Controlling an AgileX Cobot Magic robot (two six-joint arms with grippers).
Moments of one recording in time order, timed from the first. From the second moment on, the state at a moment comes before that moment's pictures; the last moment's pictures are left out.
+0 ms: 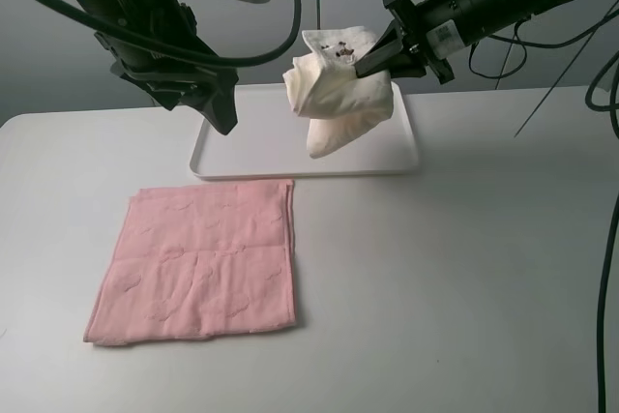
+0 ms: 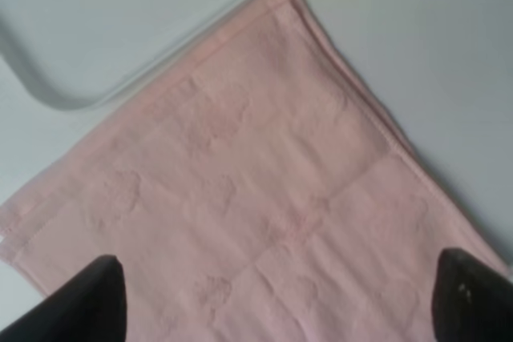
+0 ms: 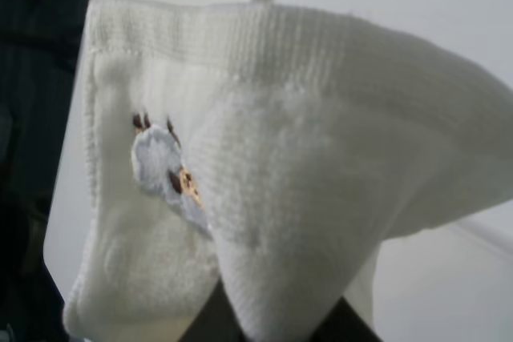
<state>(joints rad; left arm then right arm) -0.55 1.71 -1.44 0.00 1.07 0.04 0.12 2.05 -1.52 1.07 1.12 -0.62</state>
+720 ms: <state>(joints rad) -0.55 1.71 -1.44 -0.01 1.04 0.04 0.23 2.53 -2.18 1.32 1.15 -0.39</state>
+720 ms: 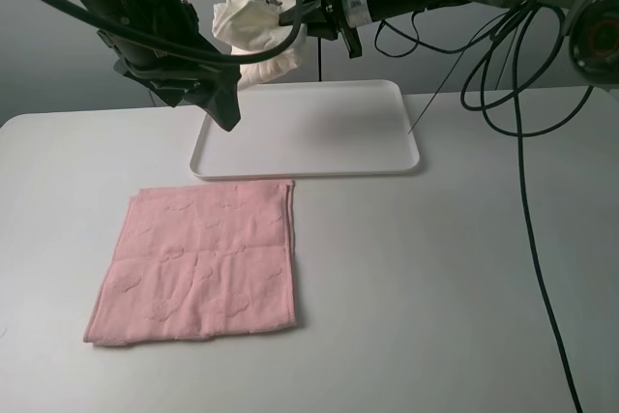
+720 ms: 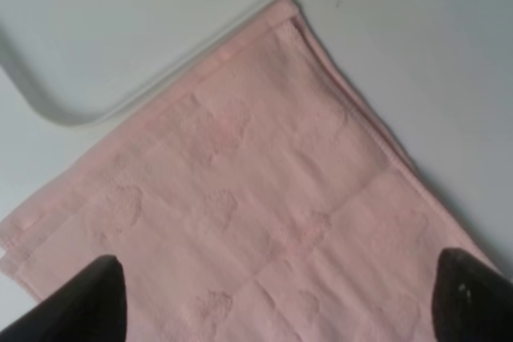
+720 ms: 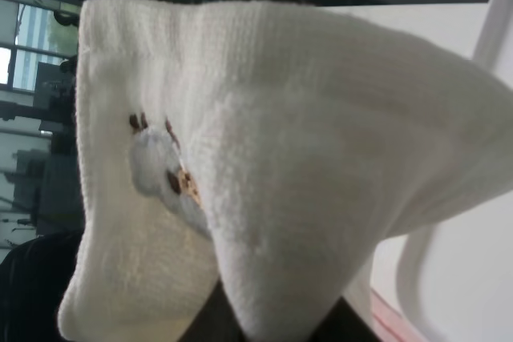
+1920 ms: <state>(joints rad) -0.55 1.71 -1.44 -0.01 1.07 0.06 0.23 2.67 -2.19 0.99 1.02 -0.37</state>
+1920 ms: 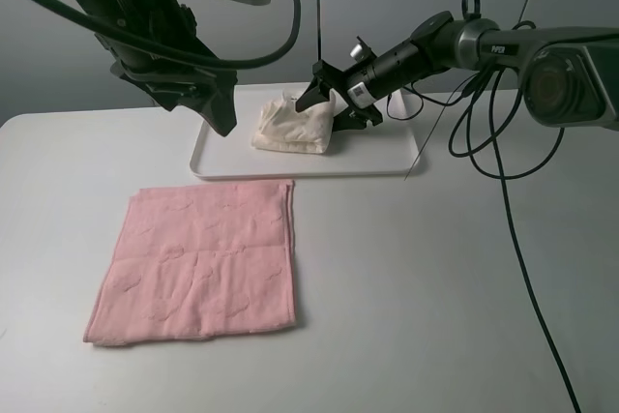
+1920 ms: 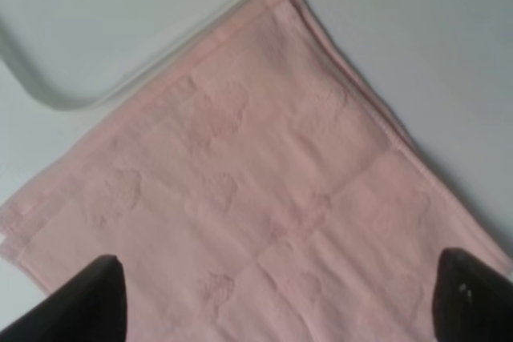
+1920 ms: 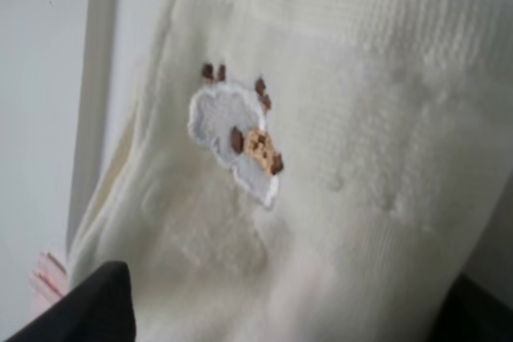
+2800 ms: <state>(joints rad) -0.38 1.43 -1.29 0.03 1.17 0.24 0.23 2.14 -1.99 0.51 1.20 -0.39</state>
